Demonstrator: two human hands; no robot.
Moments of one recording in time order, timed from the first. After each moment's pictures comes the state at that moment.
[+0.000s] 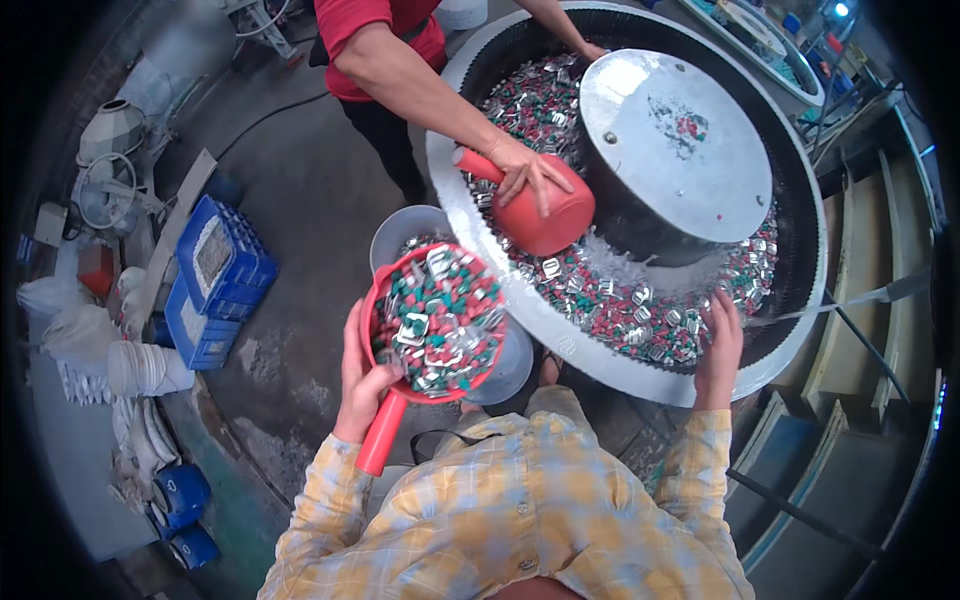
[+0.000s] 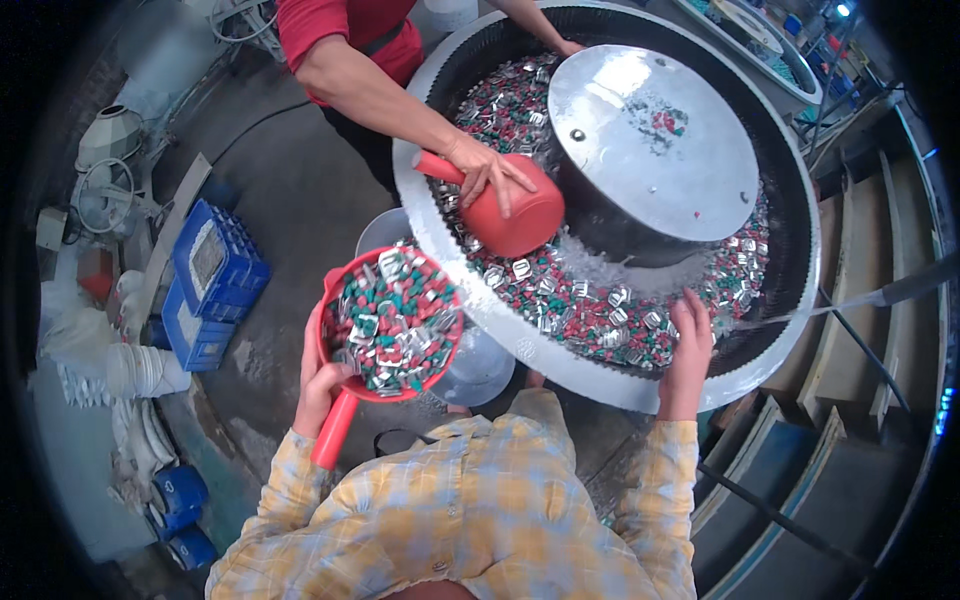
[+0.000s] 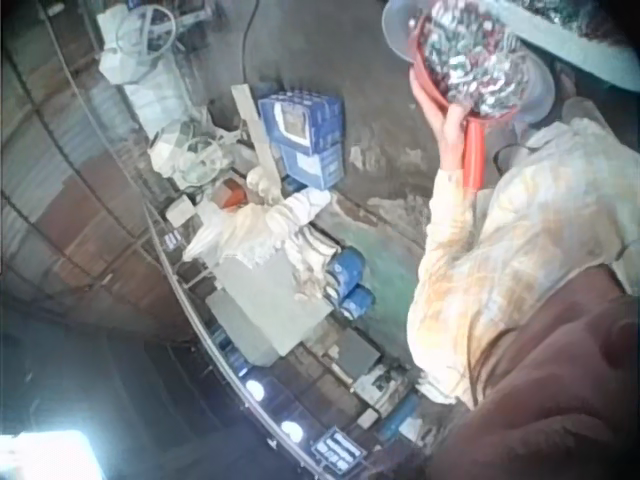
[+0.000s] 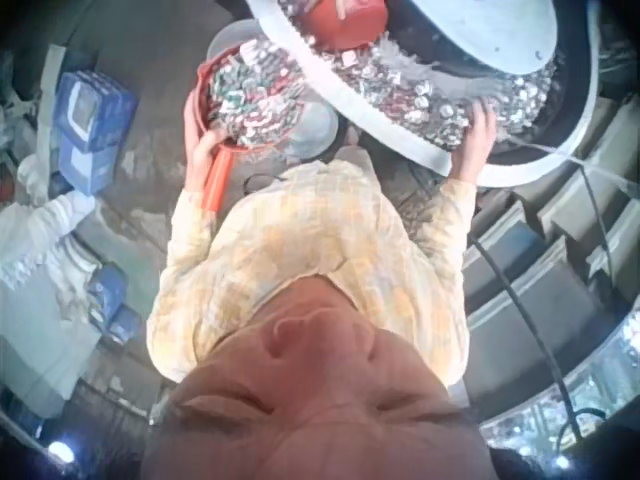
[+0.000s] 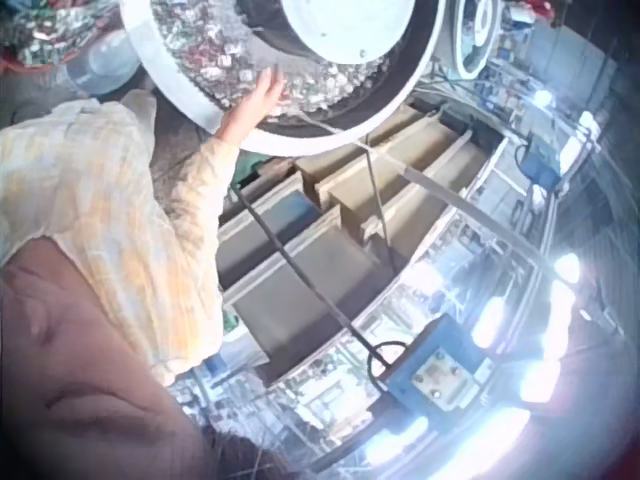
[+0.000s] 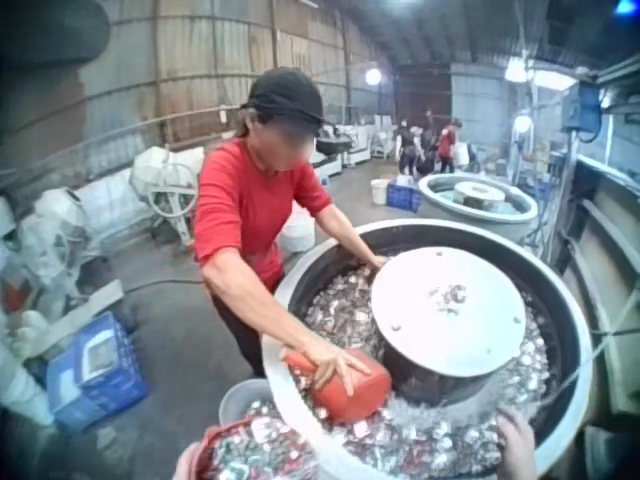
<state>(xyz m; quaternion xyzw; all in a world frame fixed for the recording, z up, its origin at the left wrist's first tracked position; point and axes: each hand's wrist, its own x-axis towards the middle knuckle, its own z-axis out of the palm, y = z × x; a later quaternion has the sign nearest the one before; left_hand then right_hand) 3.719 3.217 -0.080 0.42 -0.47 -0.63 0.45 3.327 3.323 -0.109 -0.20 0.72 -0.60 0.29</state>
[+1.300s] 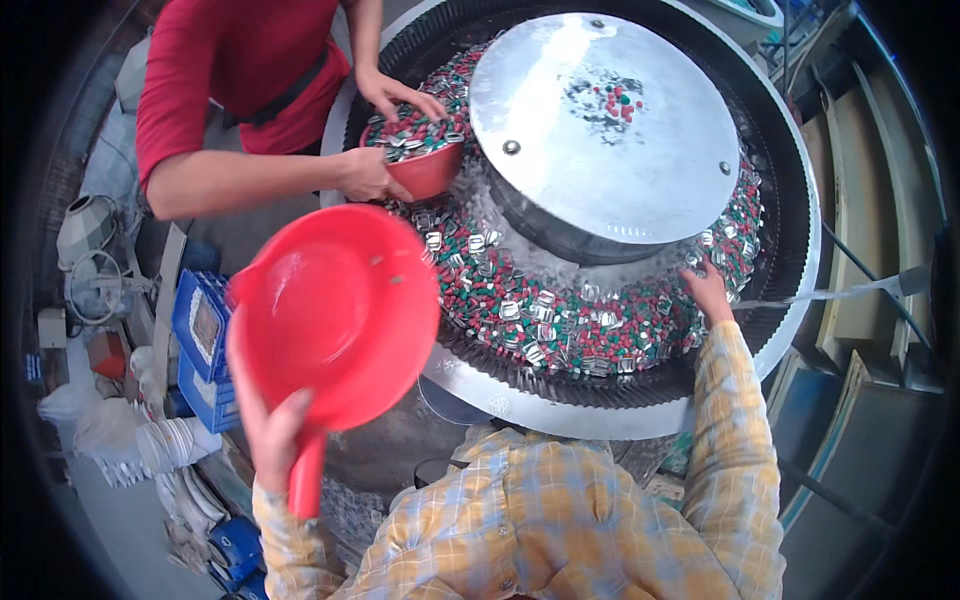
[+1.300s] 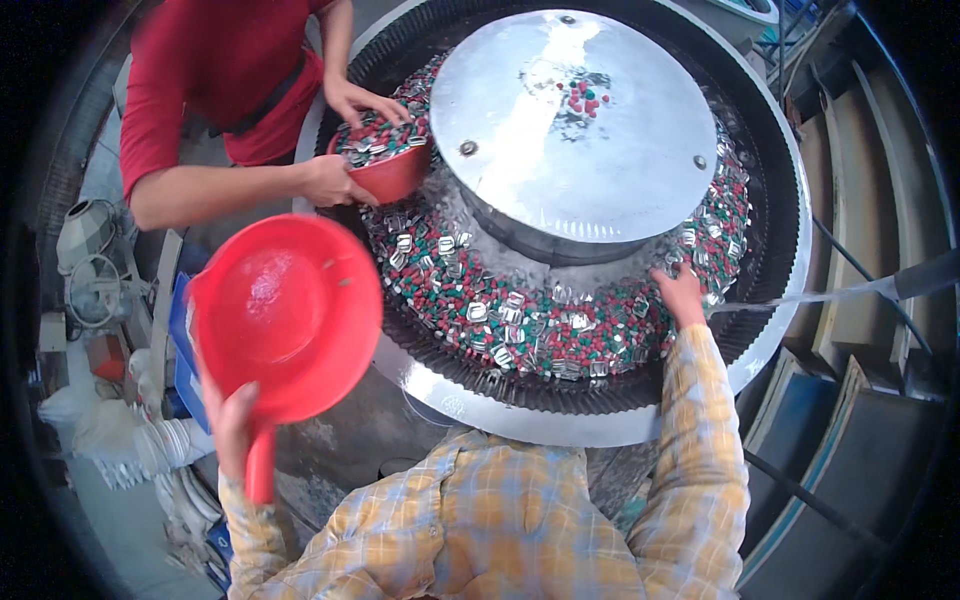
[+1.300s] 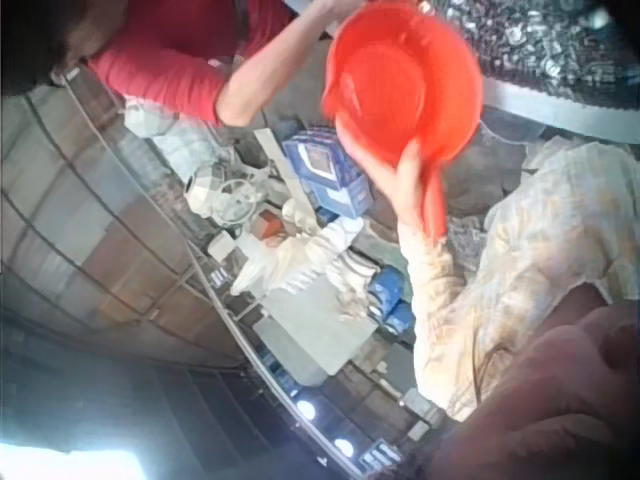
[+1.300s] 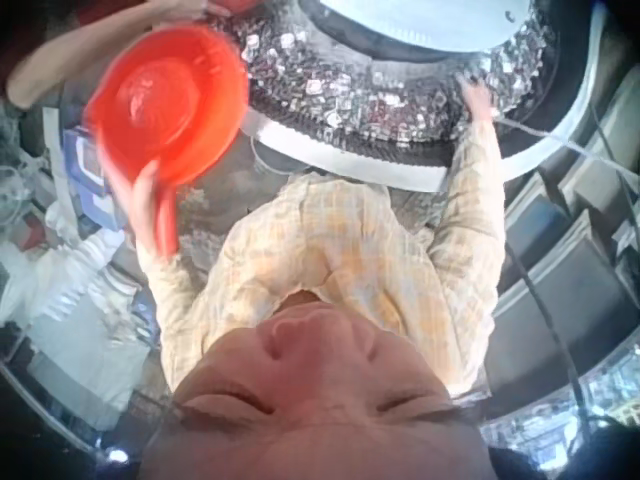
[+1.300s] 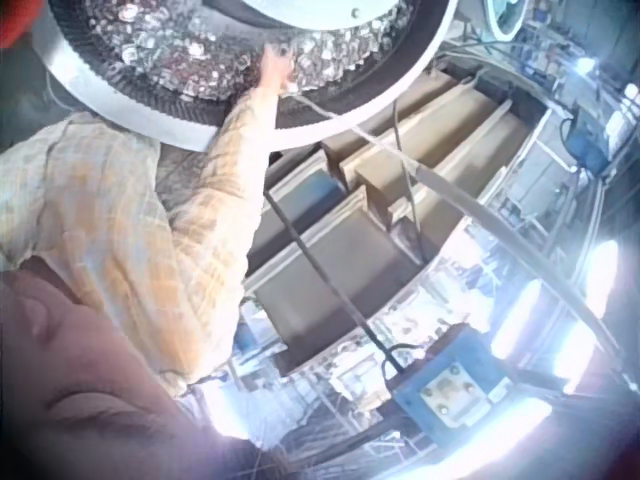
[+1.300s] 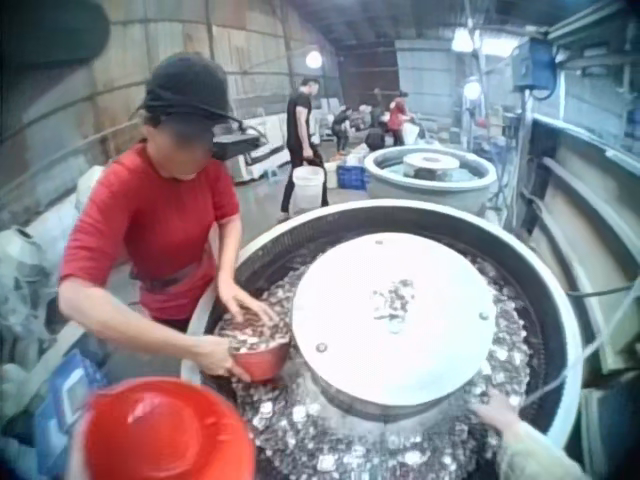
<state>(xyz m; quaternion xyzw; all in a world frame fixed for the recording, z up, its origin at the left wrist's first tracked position) 3.631 3.154 0.006 0.46 -0.61 -0.48 0.43 3.147 3.292 -0.228 -0.22 0.90 -0.26 0.26</state>
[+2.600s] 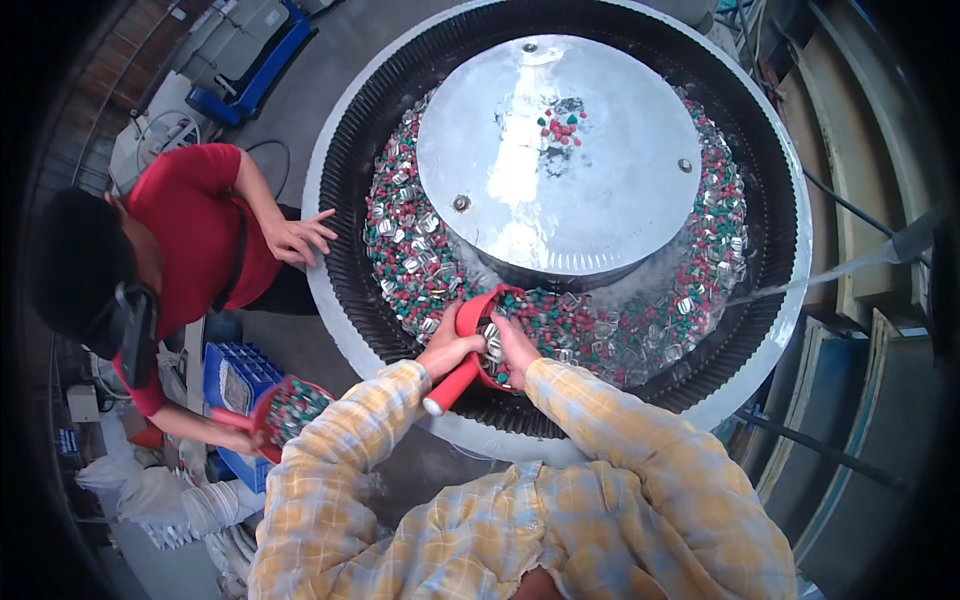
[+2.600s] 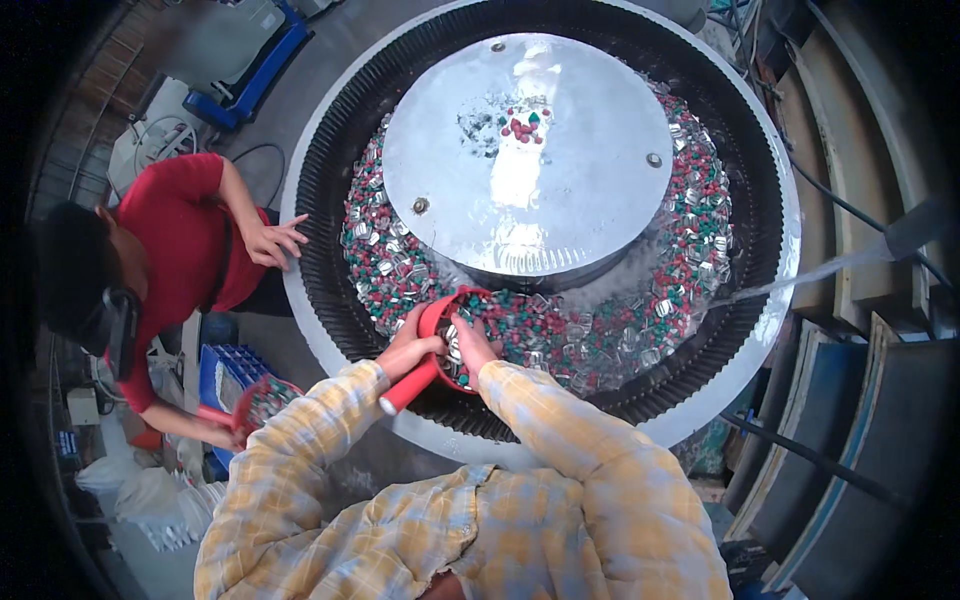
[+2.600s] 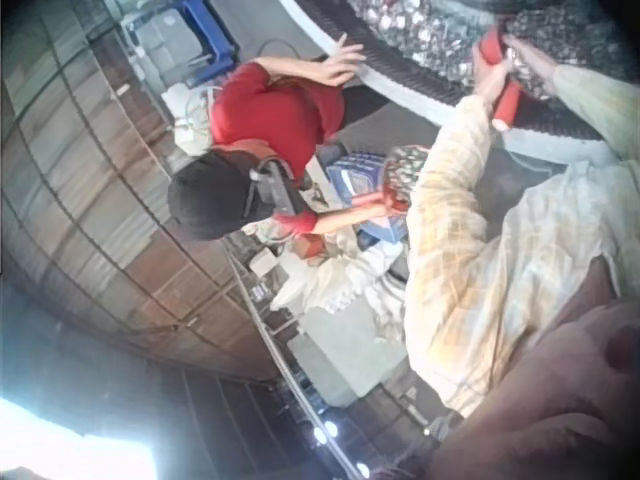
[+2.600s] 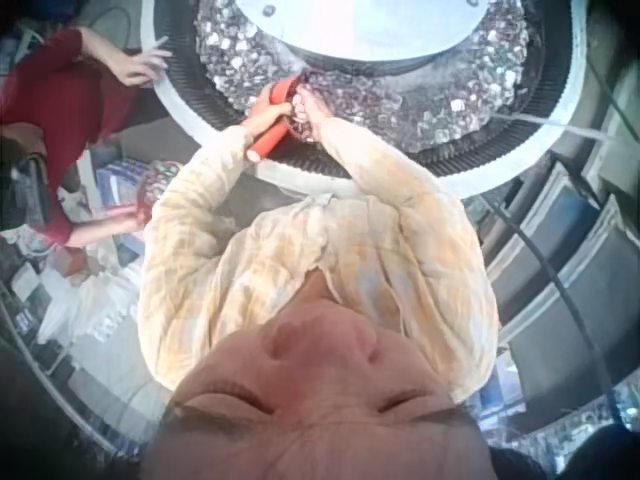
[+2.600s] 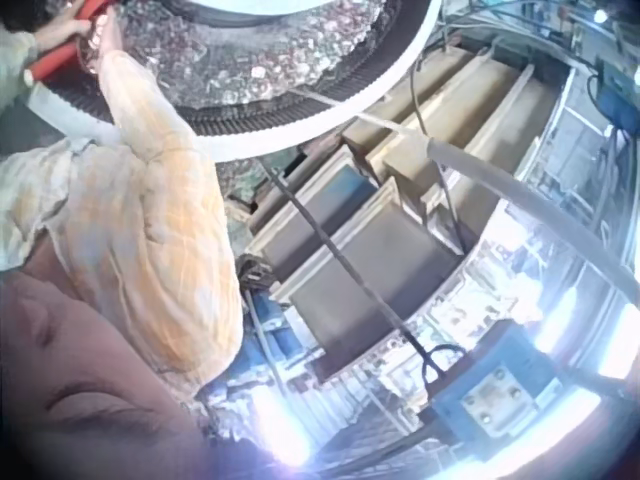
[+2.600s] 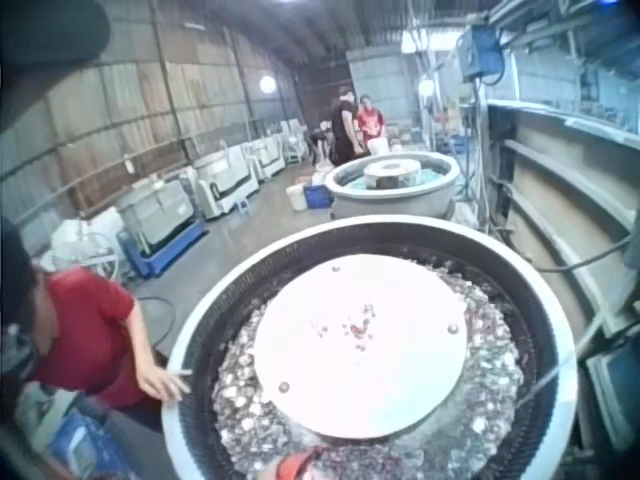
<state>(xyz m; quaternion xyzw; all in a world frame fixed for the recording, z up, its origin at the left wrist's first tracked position) 3.488 3.090 -0.170 0.46 -0.66 -0.59 -0.01 3.395 3.170 -0.238 0.10 0.52 -0.54 0.65</state>
